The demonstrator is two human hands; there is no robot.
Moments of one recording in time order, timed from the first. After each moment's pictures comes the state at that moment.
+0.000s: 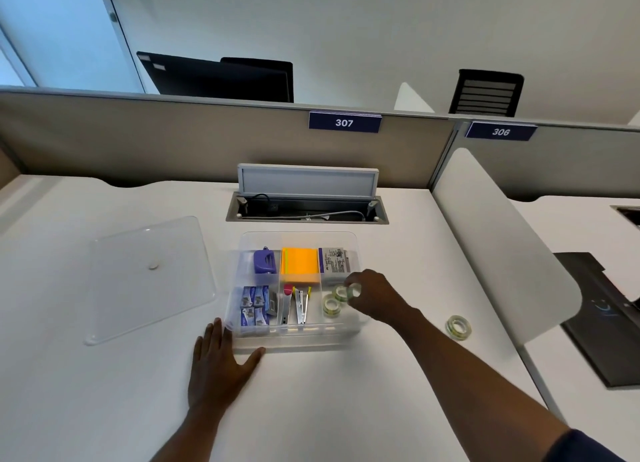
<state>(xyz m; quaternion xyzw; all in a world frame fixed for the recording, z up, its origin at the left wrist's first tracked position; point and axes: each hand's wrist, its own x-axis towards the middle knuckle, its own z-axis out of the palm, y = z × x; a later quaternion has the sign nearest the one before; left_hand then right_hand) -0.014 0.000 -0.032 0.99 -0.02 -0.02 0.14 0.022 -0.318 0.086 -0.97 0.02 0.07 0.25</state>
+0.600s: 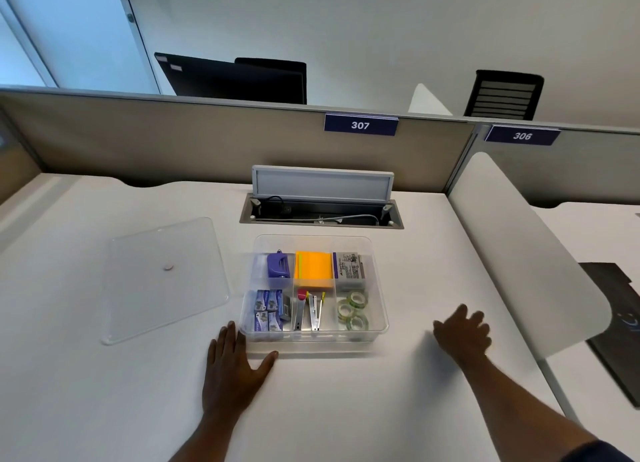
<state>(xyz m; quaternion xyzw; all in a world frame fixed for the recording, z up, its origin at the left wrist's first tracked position) -0.013 0.000 -0.034 0.99 -0.02 -0.01 0.14 -0.028 -0.404 0.032 -0.90 0.43 0.04 0.12</state>
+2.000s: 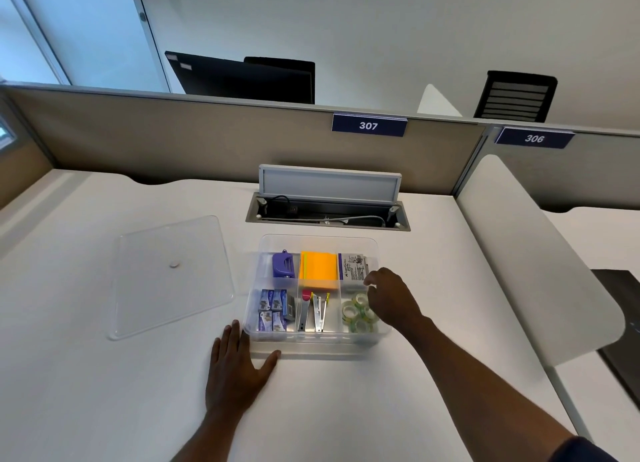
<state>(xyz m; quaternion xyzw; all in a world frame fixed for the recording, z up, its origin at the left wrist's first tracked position) -0.014 -0.001 -0.034 0.99 -0.02 0.00 0.15 0.047 -0.311 0.068 -0.97 0.04 -0.01 0.22</state>
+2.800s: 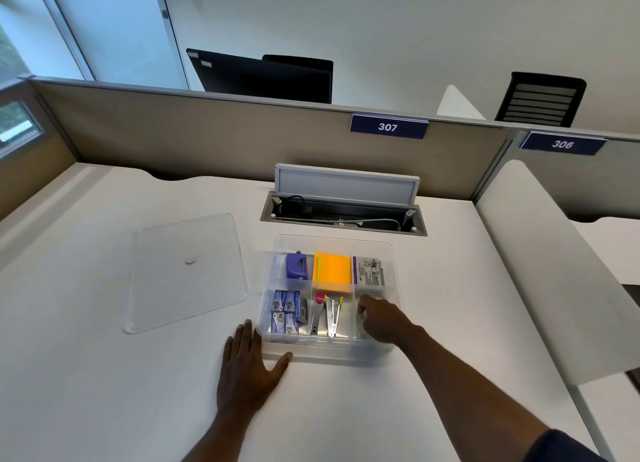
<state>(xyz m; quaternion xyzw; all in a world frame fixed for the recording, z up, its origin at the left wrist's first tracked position) -0.013 -0.001 -0.036 0.99 -0.02 0.01 0.15 0.050 -0.285 0.038 -0.97 -0.01 0.18 0.18</state>
